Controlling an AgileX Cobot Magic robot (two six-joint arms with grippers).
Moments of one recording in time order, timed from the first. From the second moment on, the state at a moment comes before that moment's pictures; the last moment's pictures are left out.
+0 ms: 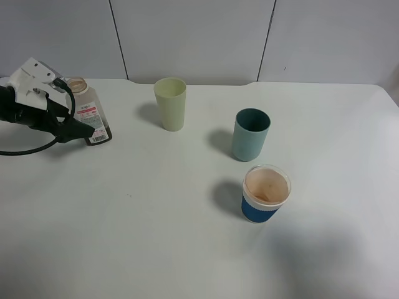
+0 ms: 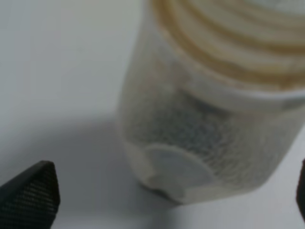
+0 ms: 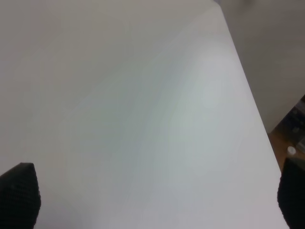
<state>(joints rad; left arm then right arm) 0.22 1.86 -0.86 -1.35 0.54 2.03 -0.01 0.00 -0.50 -0.11 1.06 0.03</state>
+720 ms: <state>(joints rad) 0.23 2.00 -0.86 -1.68 0.69 2.42 -0.01 0.00 -0.50 -0.11 1.06 0.03</state>
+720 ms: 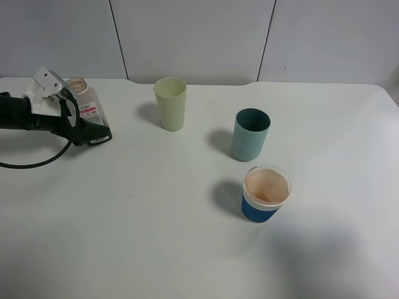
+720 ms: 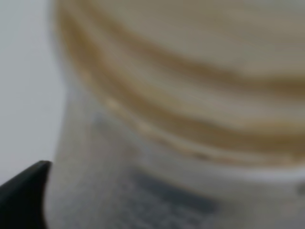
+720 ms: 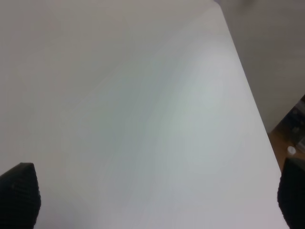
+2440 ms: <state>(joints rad) 0.23 1.93 -0.86 -1.63 0.71 2.29 -0.01 0.00 -0.50 -0.11 1.06 0.03</state>
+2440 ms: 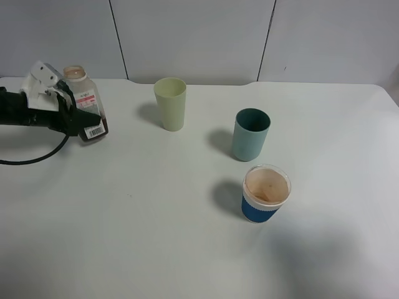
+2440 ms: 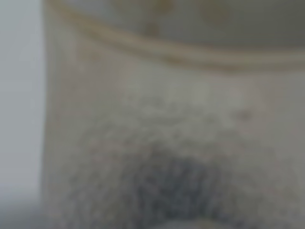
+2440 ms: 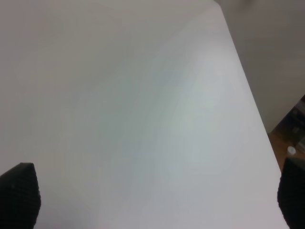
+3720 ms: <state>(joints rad) -0.22 1.50 -0.86 0.14 -0.02 -0.04 -0.01 0.00 -0.50 -0.11 1.06 0.03</state>
